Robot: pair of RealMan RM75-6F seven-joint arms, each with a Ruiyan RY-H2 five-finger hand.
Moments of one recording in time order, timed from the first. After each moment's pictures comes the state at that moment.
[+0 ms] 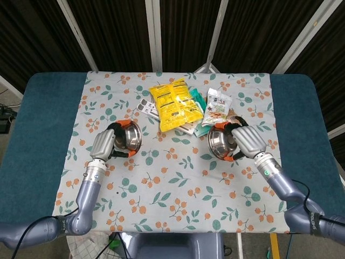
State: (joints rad) left arm -0.70 -1.64 -0.33 -1.60 0.81 1.17 0.26; right arm 0.71 -1.21 0.18 -1.53 -1.28 0.84 0.05
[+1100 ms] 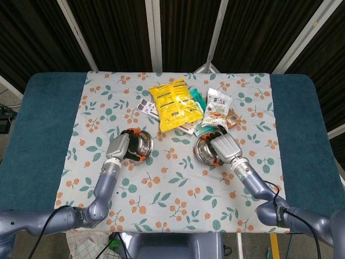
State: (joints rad) left arm -0.84 -1.74 -0.37 -1.47 0.49 1.03 0.42; right arm 0.79 -1.49 0.13 -1.31 -1.19 0.80 -0.29
